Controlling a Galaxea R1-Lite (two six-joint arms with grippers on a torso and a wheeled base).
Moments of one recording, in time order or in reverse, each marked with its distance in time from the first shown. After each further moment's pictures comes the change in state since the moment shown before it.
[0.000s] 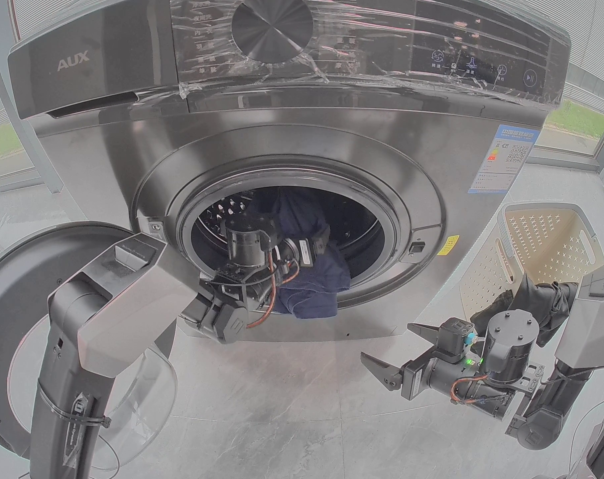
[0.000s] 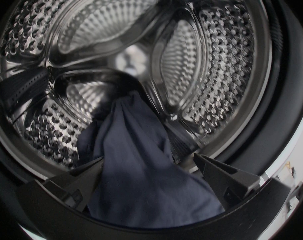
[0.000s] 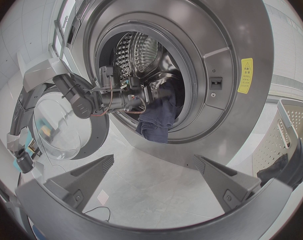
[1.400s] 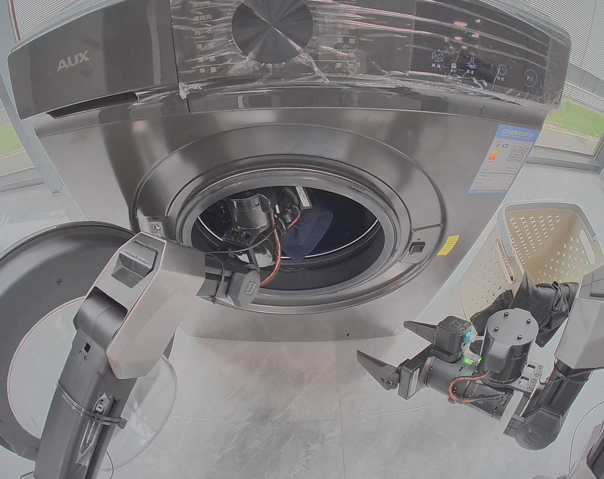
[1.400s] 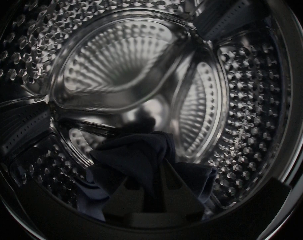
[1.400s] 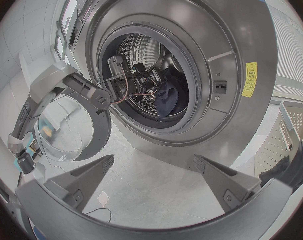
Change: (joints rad) left arm 0.025 0.128 -0.441 0.021 0.121 -0.014; right arm 0.011 -0.002 -0.014 0.000 0.004 -0.002
